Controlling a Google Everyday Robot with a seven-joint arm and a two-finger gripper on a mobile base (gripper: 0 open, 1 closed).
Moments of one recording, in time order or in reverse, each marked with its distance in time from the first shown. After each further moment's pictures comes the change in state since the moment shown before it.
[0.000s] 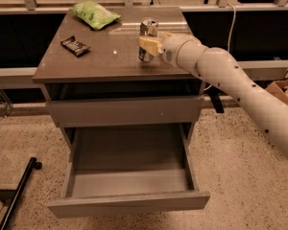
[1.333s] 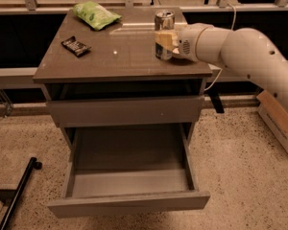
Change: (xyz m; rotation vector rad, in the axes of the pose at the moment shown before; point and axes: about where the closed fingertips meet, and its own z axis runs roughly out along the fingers) arm -0.037 0.010 -0.072 0.046 0.136 -0.045
